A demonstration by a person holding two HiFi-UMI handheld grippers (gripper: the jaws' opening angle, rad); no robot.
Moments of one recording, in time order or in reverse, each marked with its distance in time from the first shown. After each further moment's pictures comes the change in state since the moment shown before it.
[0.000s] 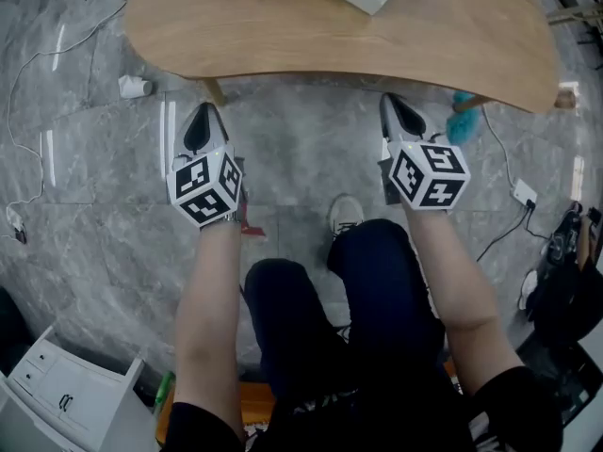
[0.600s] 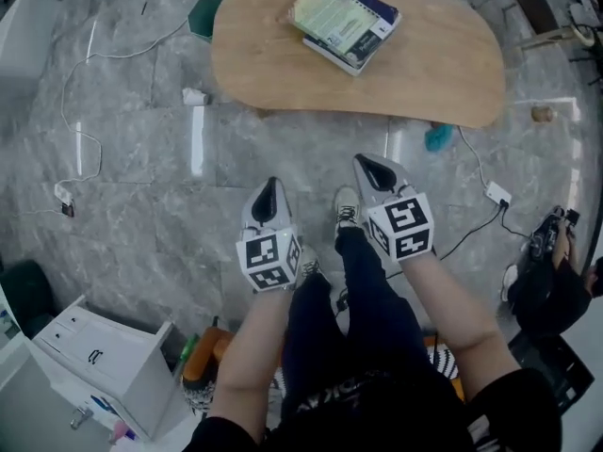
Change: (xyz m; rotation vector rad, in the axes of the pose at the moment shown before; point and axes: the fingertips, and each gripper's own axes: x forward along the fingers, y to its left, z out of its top) left arm -0.264 -0.100 0.208 -0.054 0.179 -0.080; right arm -0.210 0.171 0.209 -0.185 0.186 0.242
